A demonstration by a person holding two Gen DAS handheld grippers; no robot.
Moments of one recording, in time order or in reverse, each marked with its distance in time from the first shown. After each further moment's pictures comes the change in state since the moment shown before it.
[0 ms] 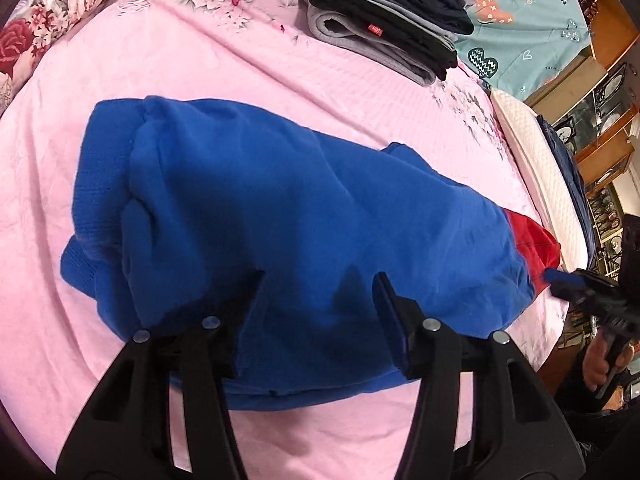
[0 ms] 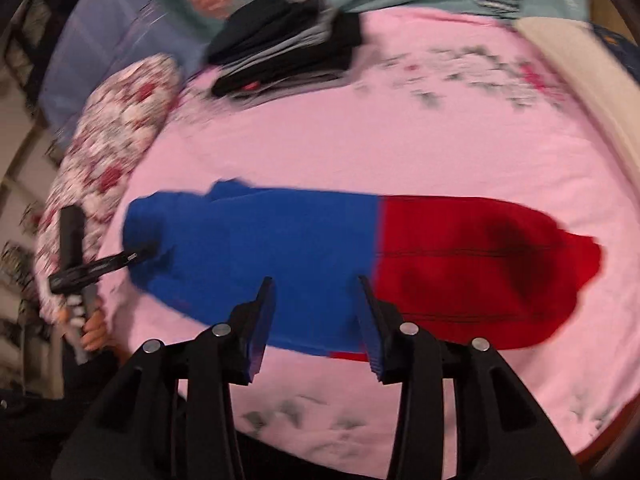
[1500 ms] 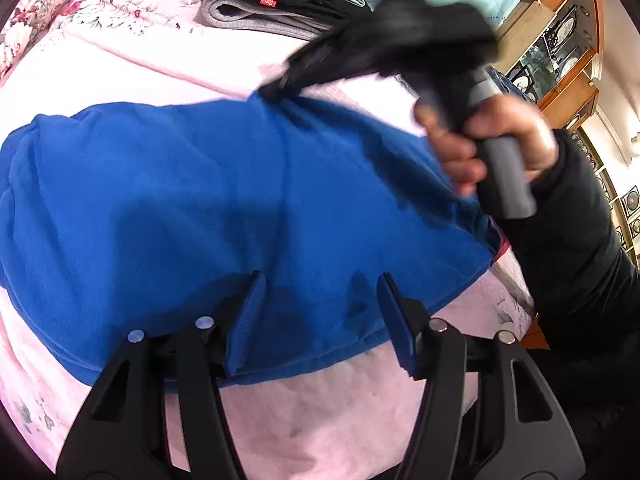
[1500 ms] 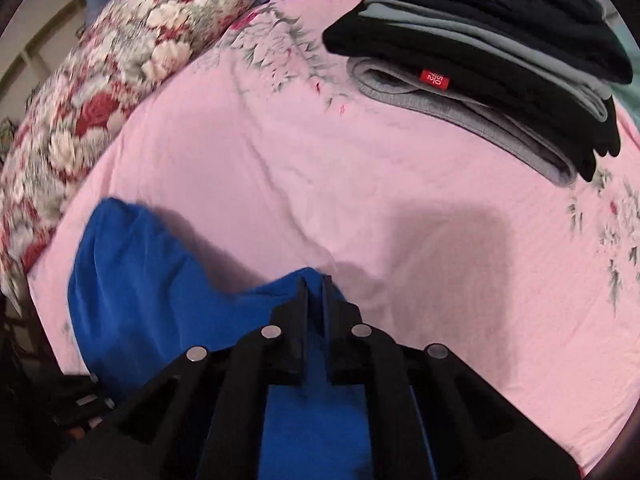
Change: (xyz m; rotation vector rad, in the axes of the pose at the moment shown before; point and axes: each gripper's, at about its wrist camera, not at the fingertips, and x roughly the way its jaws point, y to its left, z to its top) left arm 0.023 -0.070 -0.028 0.191 0.029 -0.097; right arm 0.189 0.089 0.155 -0.288 0.155 -0.087
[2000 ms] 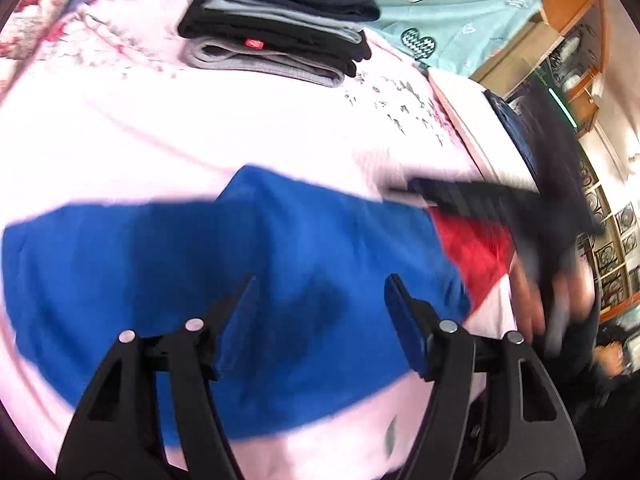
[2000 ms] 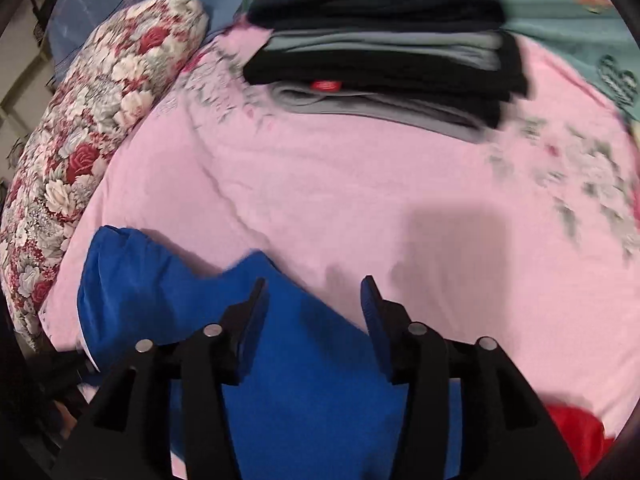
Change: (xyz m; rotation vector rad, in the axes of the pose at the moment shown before) left arm -0.003 -0.013 0.084 -0.054 0.020 -0.042; right arm -0.087 -0.052 -0.069 0.204 -0.111 -0.086
